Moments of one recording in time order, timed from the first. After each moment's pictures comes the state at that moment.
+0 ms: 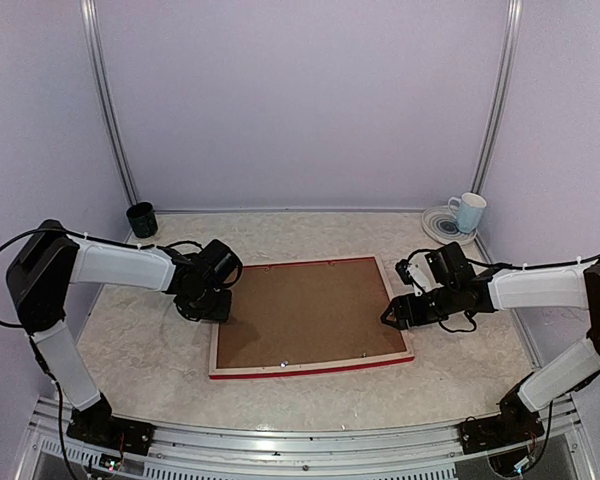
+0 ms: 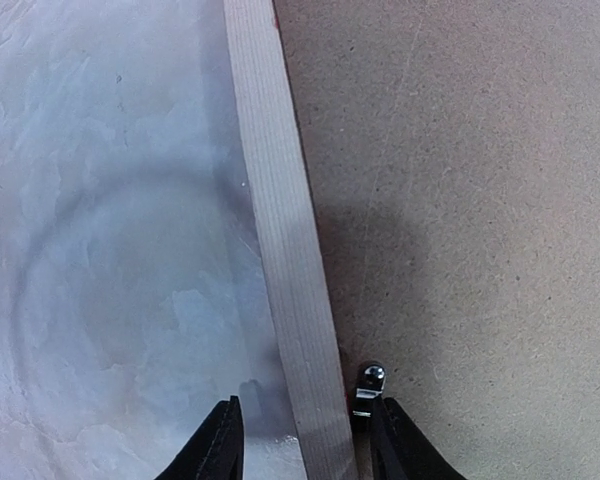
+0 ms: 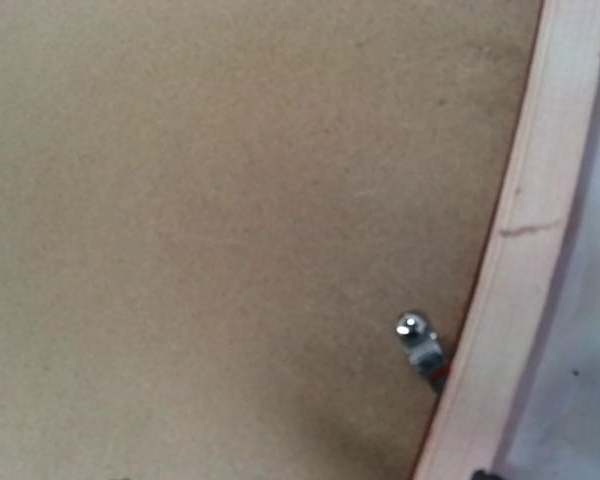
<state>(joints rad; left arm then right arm) -0.67 1.75 1.00 -0.47 -0.31 -0.52 0.49 1.43 0.67 -0.15 -0.28 0.26</state>
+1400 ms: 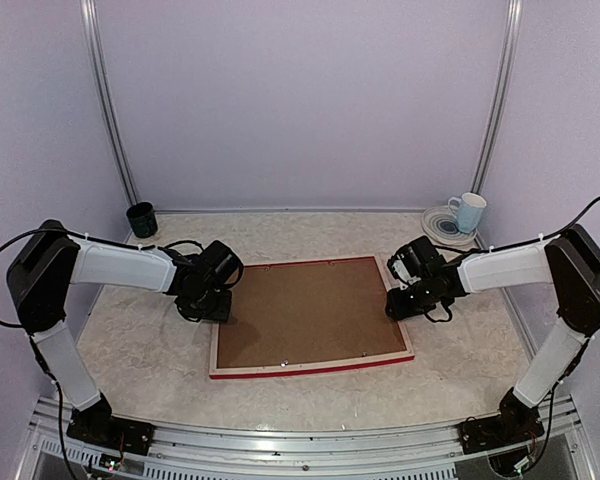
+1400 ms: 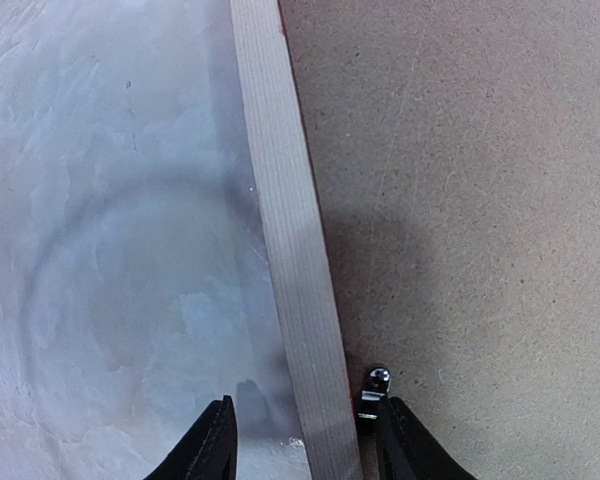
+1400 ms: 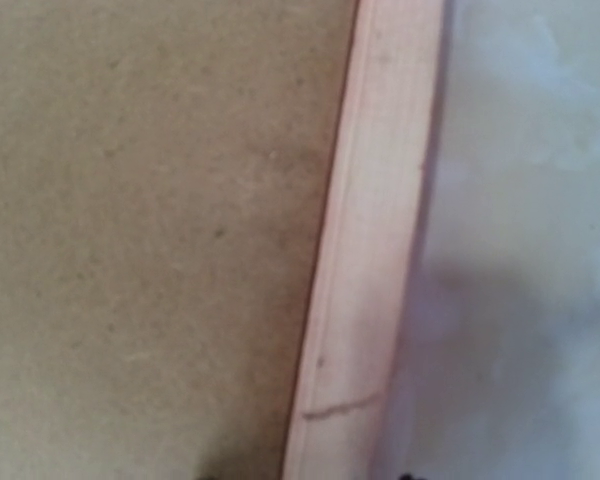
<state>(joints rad) -0.68 1.75 1.00 -0.47 -0.35 -0.53 0.55 1.67 0.87 -0.24 0.05 0.27</state>
